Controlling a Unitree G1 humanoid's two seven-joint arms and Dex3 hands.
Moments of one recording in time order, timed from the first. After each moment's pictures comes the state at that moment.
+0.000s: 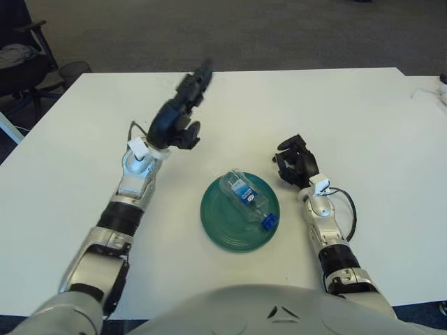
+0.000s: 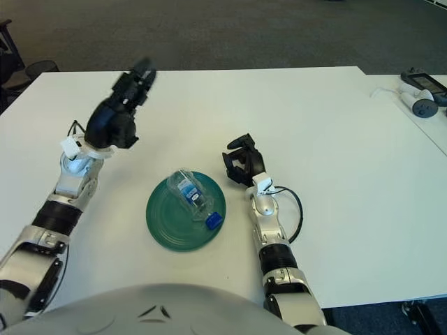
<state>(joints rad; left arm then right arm) -0.34 0.31 -0.11 0.23 -0.29 -0.67 -0.30 -0.12 0.01 0.02 0.51 -0.06 -0.40 -0.01</state>
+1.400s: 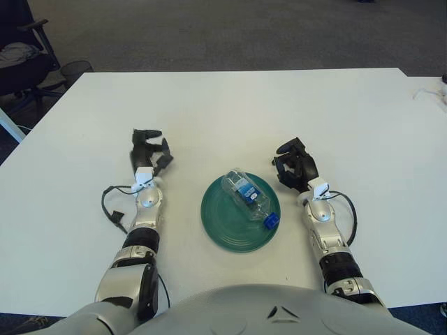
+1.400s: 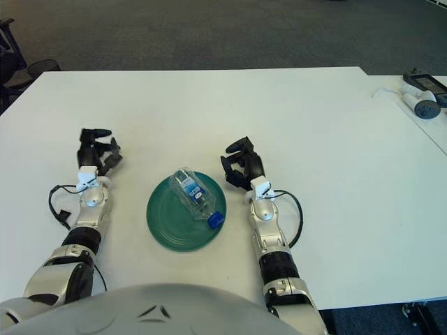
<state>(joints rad) -0.30 0.09 0.18 0.87 0.10 -0.66 0.37 -0.06 0.00 0.06 0.40 -0.09 -0.32 -0.02</state>
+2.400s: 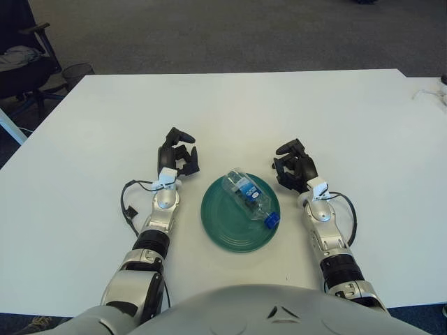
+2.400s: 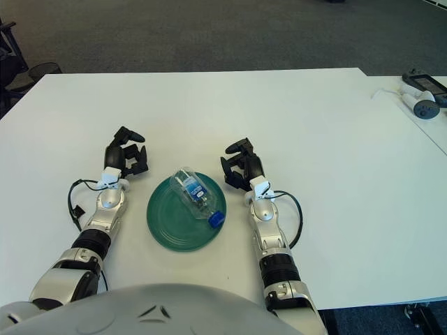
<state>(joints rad) -0.24 0.04 0.01 0.75 0.15 -0.67 0.29 -0.05 0.00 0.06 0.35 -0.09 -0.26 -0.02</state>
